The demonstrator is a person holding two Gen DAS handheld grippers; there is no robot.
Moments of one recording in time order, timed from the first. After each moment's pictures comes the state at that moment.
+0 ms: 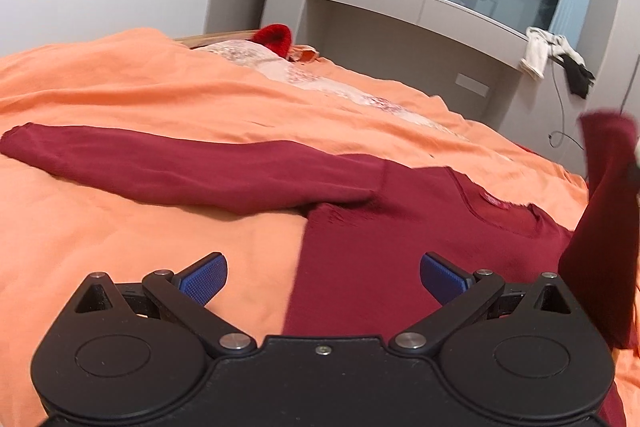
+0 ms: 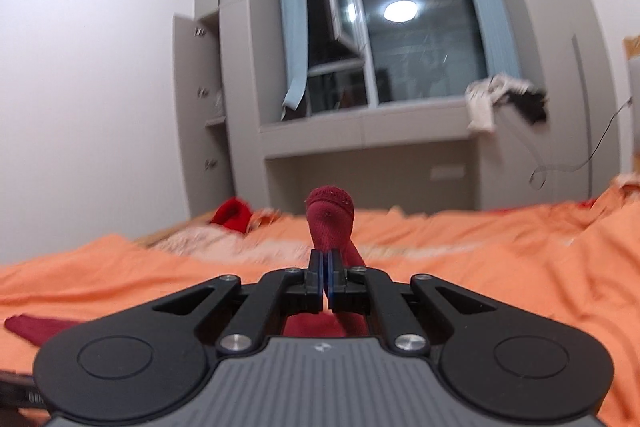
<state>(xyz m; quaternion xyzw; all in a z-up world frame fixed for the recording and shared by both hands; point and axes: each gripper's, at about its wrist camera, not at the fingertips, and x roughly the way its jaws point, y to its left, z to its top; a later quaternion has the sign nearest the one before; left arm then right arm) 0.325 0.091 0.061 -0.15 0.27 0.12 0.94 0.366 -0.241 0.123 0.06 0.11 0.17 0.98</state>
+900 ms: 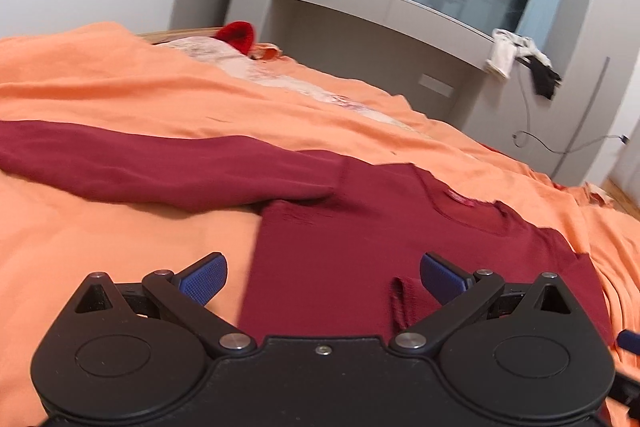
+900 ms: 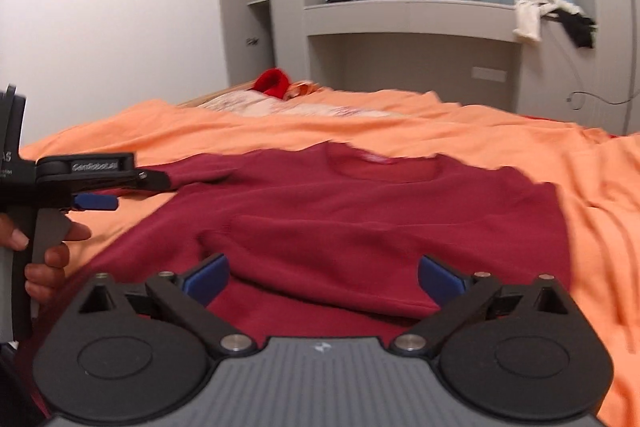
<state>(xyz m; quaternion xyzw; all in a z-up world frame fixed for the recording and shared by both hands) 0.338 0.080 0.047 -0.16 0.27 0.05 0.95 0.291 -0.280 0.073 -0.01 0.25 0.21 0.95</state>
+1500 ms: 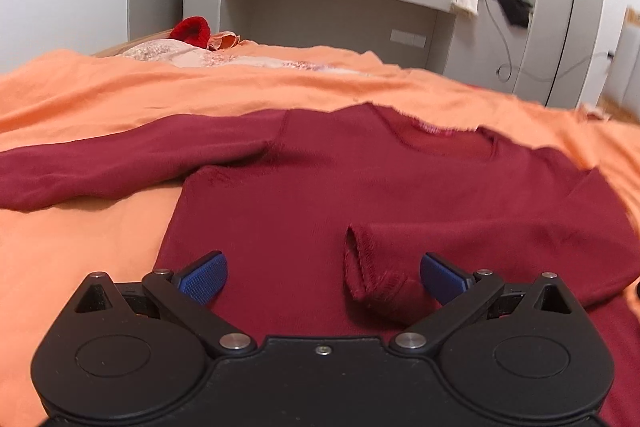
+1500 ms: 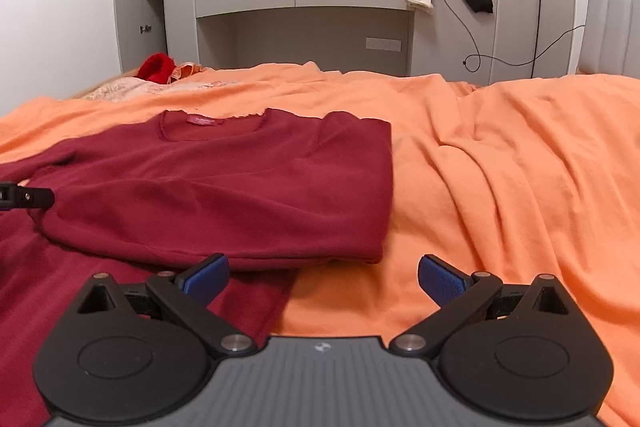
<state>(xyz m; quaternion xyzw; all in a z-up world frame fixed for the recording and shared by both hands) 0.371 0.019 0.012 -0.06 0.31 0.03 0.95 0.312 -0.365 0.032 -0.02 0.28 0.07 0.96</state>
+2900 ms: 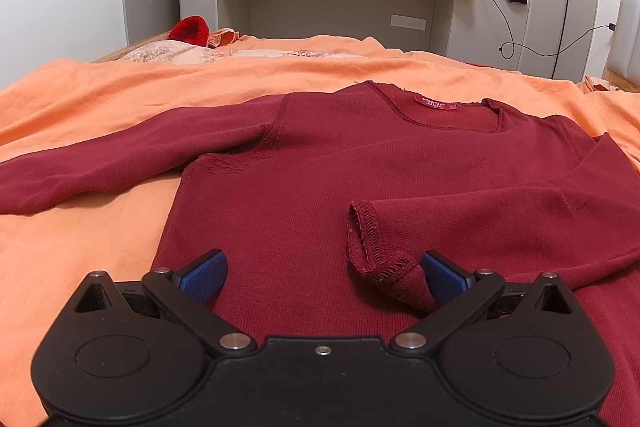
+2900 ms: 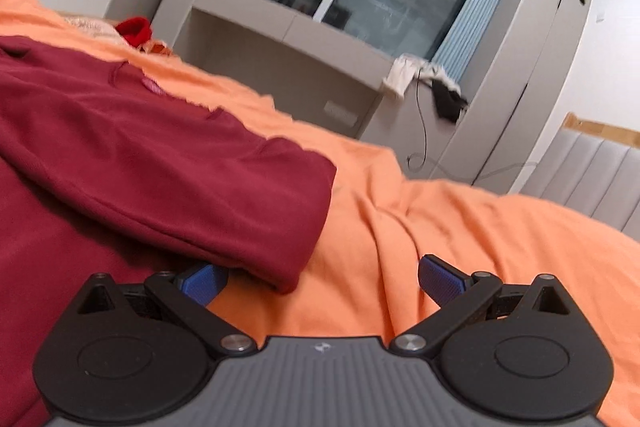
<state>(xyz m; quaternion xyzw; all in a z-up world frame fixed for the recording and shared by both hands) 0.371 0.015 0.003 -0.03 0.32 0.04 0.95 0.324 -0.351 -0.011 -0.23 0.15 -0.02 0.96</state>
